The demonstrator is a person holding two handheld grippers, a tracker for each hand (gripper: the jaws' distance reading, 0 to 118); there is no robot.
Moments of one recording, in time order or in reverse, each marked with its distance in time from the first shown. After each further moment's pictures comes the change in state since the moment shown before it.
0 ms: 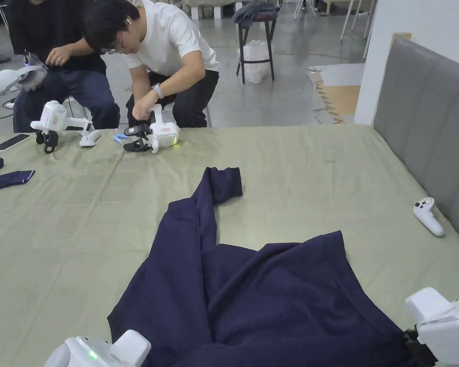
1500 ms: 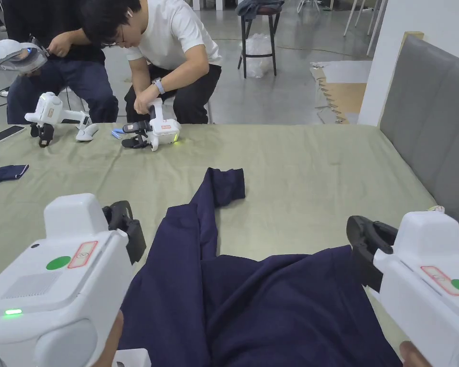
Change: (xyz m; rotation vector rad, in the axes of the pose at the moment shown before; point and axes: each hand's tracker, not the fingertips) left arm -0.027 0.095 0.159 0.886 0.292 0.654; right arm -0.100 0.091 0.134 0.866 -0.043 -0.374
